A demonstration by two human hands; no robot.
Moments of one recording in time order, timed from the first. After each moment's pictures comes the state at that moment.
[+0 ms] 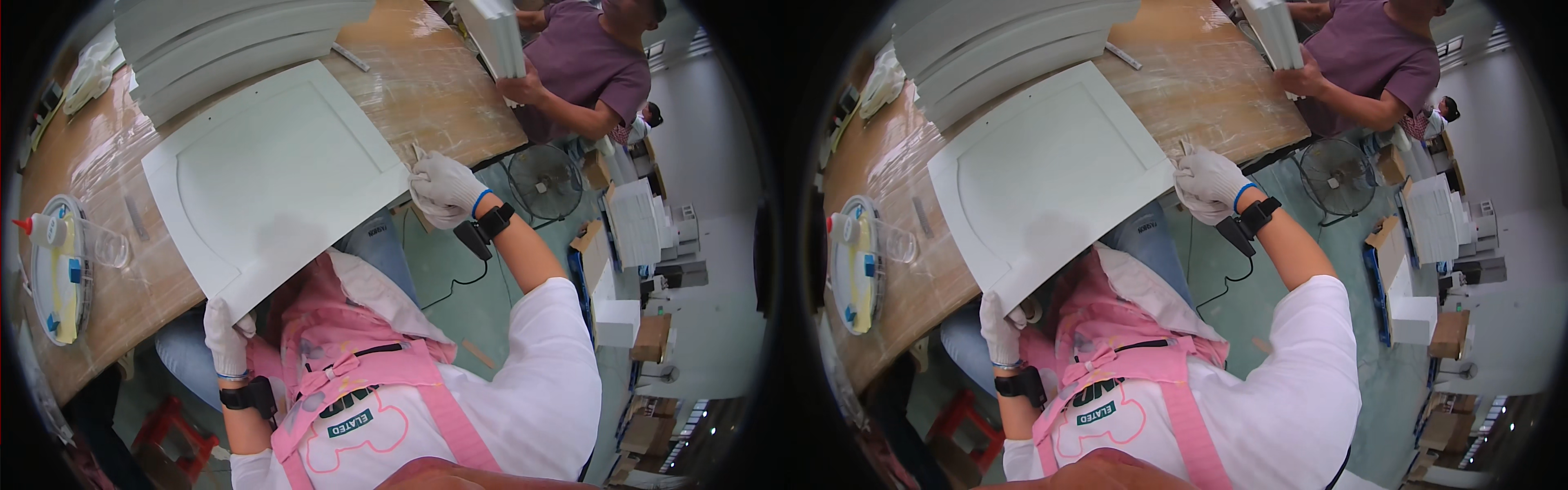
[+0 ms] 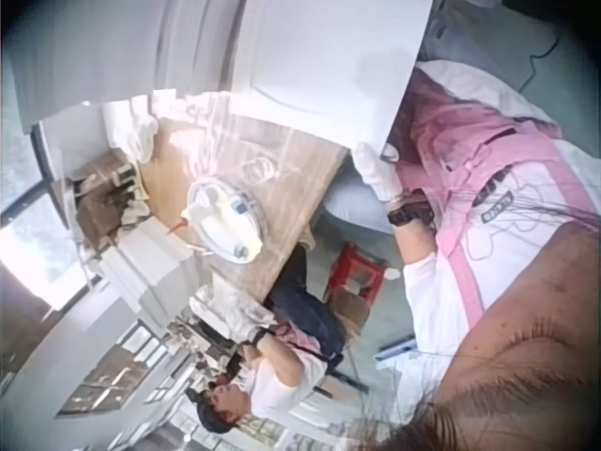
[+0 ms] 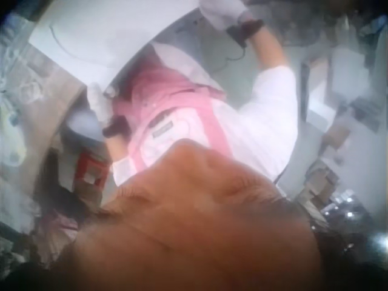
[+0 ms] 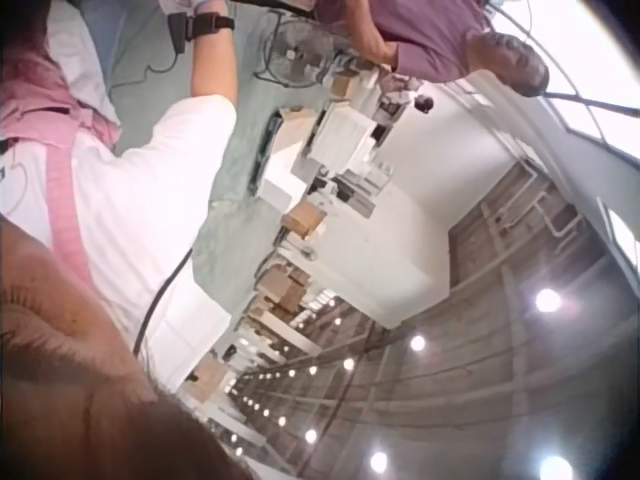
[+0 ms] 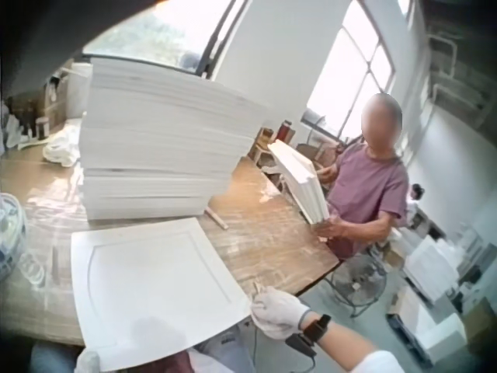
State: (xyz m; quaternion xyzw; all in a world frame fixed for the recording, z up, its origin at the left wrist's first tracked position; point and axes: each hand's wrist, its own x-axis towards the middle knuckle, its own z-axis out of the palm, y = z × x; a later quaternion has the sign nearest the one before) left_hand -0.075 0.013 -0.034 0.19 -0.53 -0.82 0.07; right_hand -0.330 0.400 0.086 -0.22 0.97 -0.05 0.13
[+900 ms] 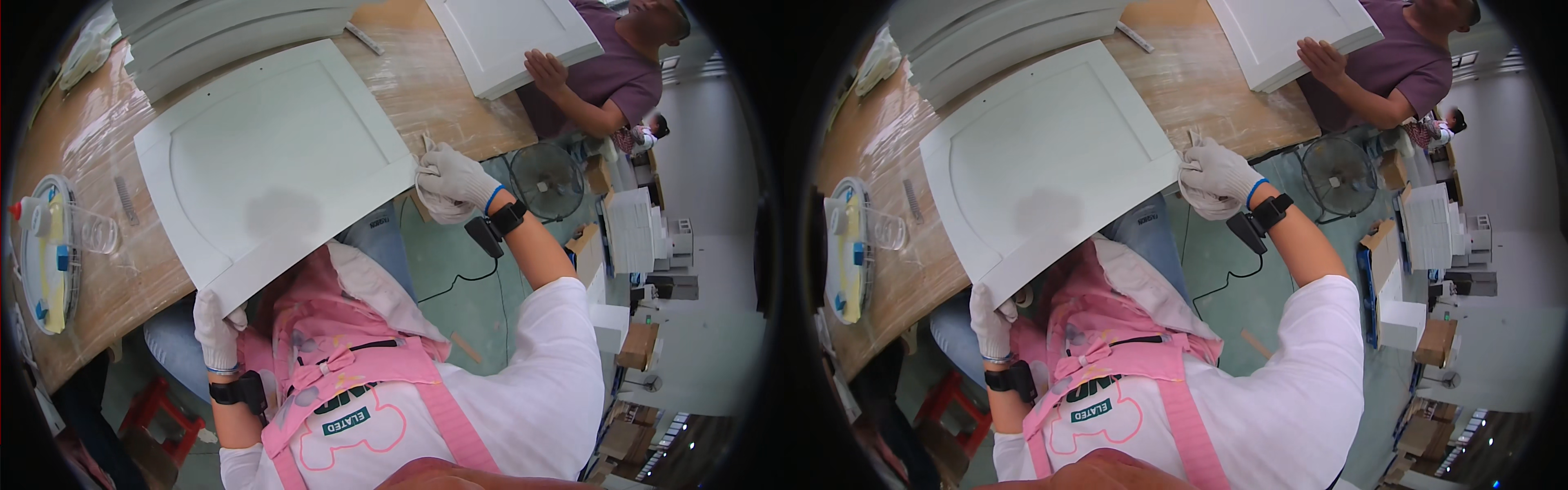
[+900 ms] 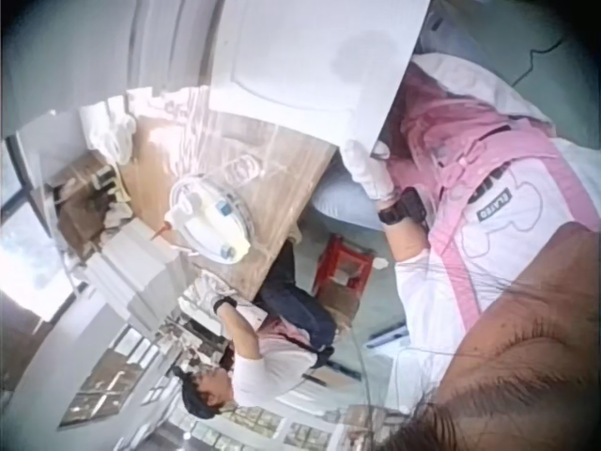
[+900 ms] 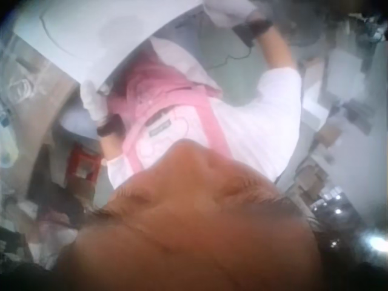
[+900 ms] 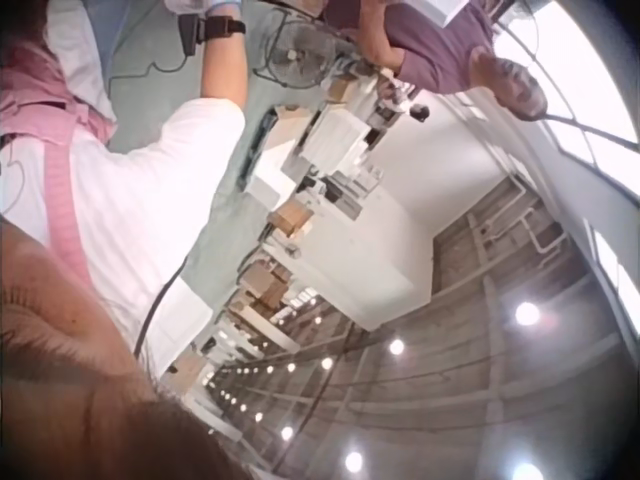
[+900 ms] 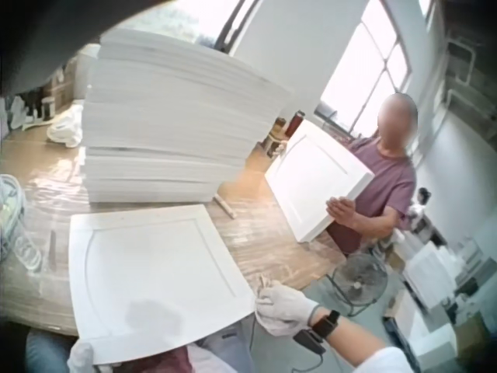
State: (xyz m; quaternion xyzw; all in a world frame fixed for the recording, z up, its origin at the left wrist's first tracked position) left_hand -0.071 0.004 -0.047 0.20 -0.49 -0.85 0.06; right_hand -0.337 0.391 0.096 -0.18 0.96 -0.04 0.21
